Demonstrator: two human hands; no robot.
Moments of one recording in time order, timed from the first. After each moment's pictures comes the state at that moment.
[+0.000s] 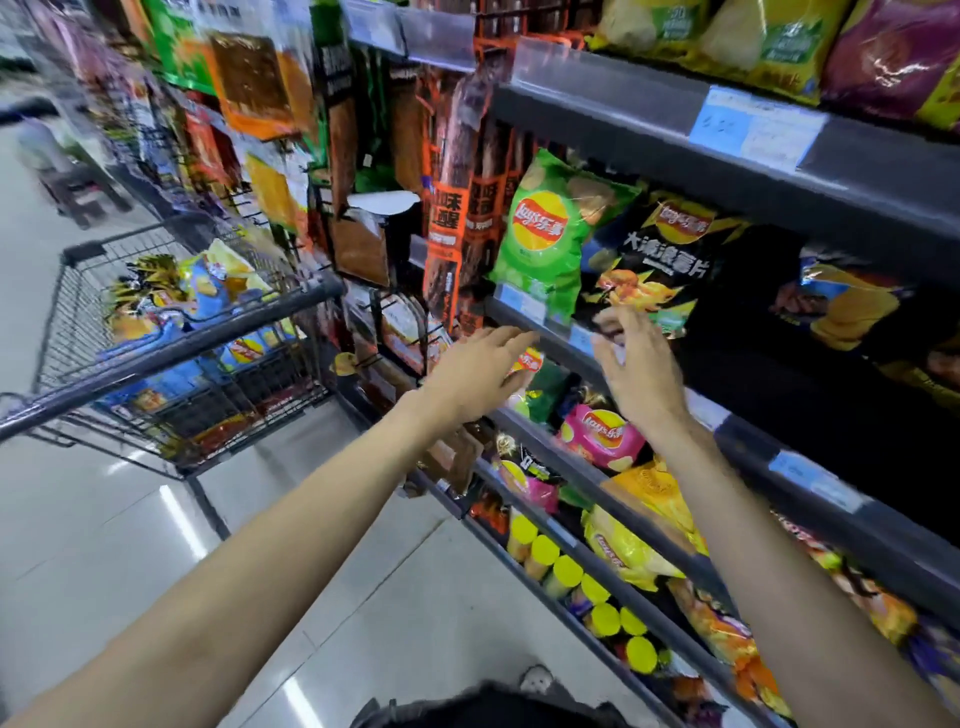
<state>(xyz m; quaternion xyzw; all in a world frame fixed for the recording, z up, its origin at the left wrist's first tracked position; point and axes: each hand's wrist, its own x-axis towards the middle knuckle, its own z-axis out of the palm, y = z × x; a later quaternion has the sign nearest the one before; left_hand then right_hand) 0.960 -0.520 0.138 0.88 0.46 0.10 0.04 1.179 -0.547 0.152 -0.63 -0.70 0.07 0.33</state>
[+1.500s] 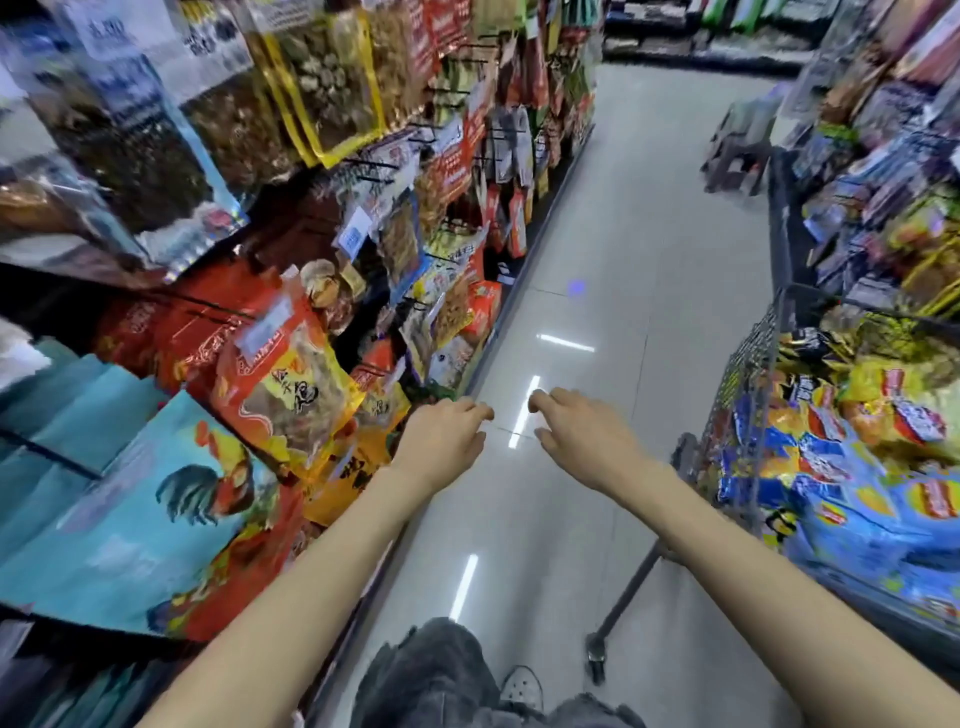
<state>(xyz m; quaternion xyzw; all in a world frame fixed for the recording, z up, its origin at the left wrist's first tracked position) 0.153 -0.788 0.074 0.39 0.92 0.04 0.02 0.238 -0.601 0.098 0.00 -1.00 0.05 -0.02</state>
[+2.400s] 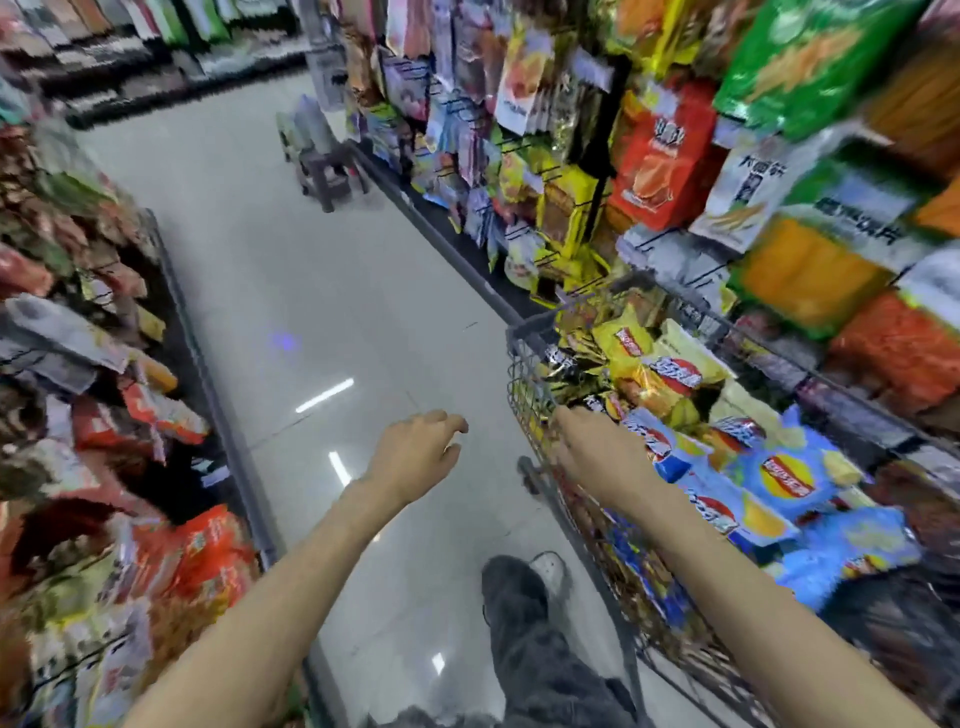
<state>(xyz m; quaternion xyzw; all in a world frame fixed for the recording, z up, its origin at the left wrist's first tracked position) -0.134 -0.295 0.050 0.73 0.68 0.01 0.12 0.112 -0.243 0.060 -0.50 -0.86 0.13 0.01</state>
